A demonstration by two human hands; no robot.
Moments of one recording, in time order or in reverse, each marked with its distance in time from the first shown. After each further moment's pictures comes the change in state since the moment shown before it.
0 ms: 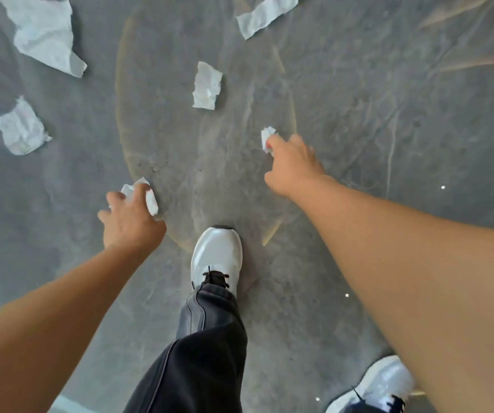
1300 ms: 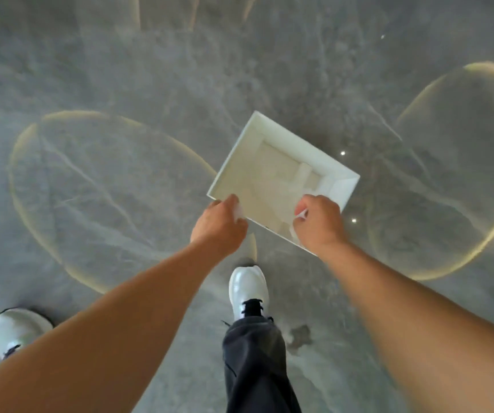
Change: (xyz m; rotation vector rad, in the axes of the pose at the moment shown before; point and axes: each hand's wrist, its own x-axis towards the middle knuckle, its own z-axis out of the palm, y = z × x) left_hand -0.473 0.411 0.253 0.294 -0.343 0.995; right_hand -0.398 0.564 0.105 0.734 0.386 0.681
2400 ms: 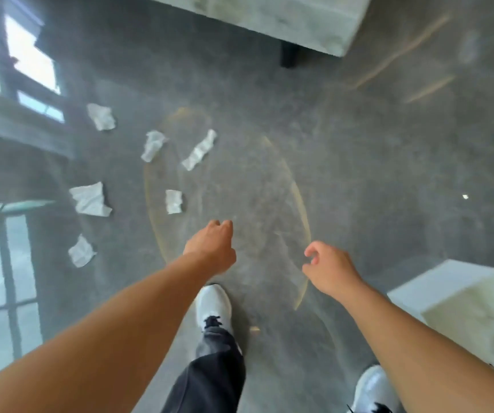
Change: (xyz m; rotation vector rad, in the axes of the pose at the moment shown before) left_hand -0.126 -0.363 -0.335 0.023 0.085 -0.445; right_hand -0.093 -0.448 0.135 -0.279 -0.429 -0.354
